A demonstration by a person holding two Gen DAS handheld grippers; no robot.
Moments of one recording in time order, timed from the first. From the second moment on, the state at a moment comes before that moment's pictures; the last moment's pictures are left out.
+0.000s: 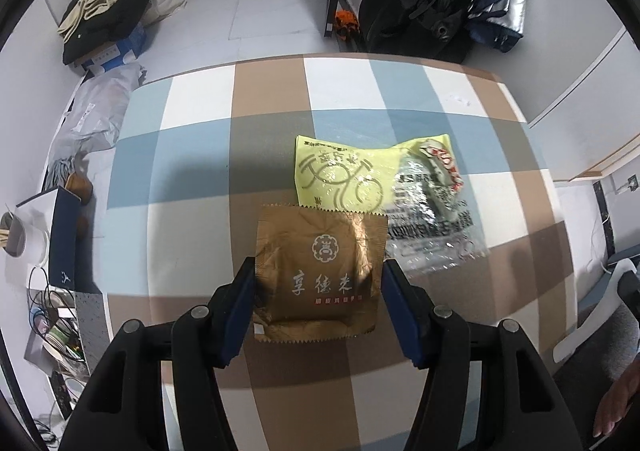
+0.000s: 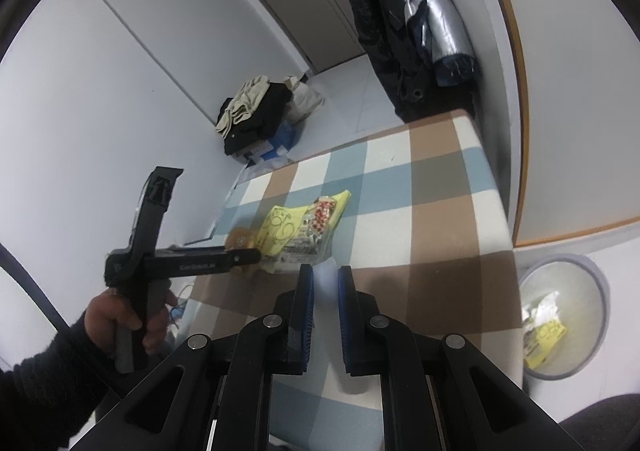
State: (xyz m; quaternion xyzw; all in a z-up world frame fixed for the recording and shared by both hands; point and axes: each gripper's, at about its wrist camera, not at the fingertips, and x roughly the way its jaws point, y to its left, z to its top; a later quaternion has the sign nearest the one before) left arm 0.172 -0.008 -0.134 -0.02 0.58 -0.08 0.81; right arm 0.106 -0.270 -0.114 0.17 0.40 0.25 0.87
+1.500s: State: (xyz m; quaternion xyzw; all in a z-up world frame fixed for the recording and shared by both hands) left arm 0.144 -0.253 -0.085 -0.03 0.54 -0.32 0.77; right arm 0.011 -0.507 -0.088 0.20 0.37 0.00 0.91
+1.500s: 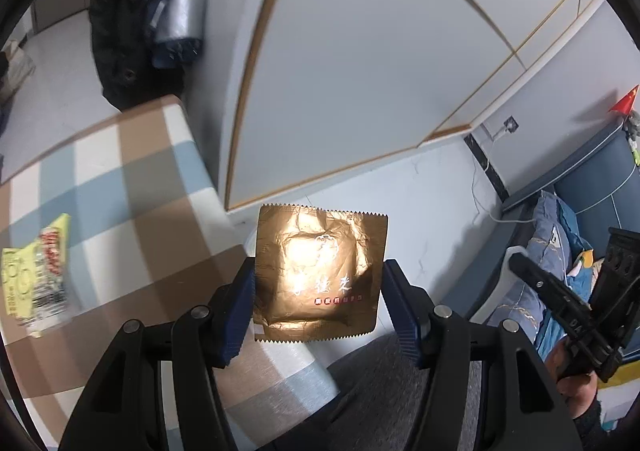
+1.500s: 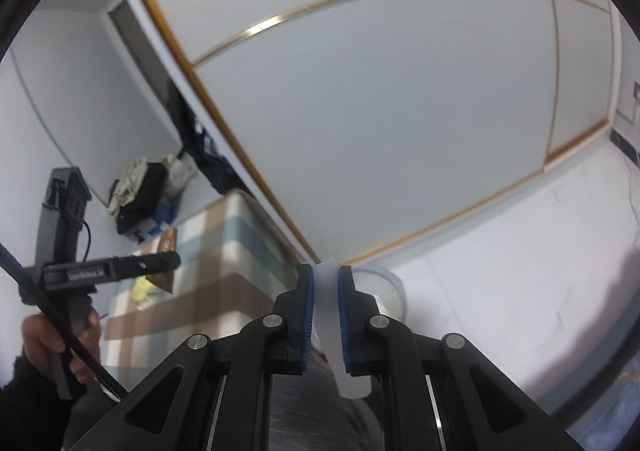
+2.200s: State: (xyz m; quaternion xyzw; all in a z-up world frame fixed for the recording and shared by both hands) left arm 0.177 -0.304 -0.136 0.00 0.60 -0.30 0.74; right arm 0.121 -0.522 -0.205 0.30 0.47 0.07 0.83
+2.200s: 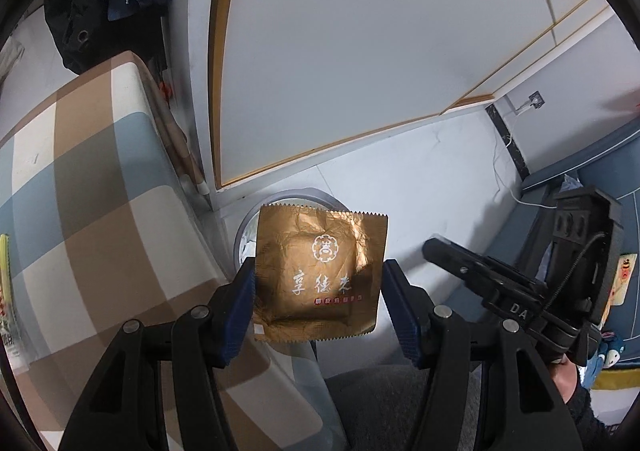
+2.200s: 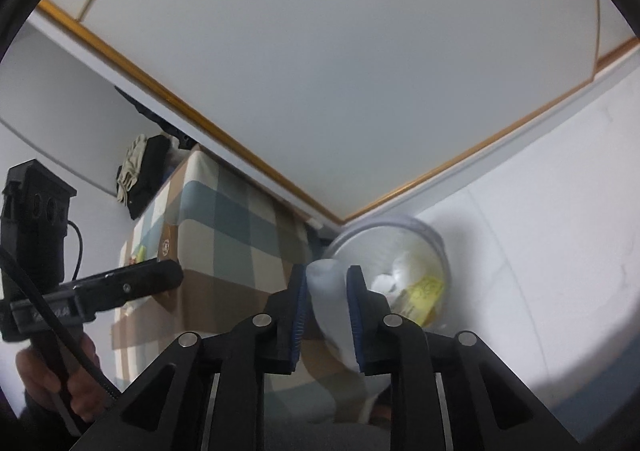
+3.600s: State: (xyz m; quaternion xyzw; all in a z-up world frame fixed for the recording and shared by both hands) left arm 0.197 -0.372 -0.193 0.09 0.67 -0.27 0.69; right arm 0.090 -0.573 -0.221 0.33 0.48 -0.01 0.81
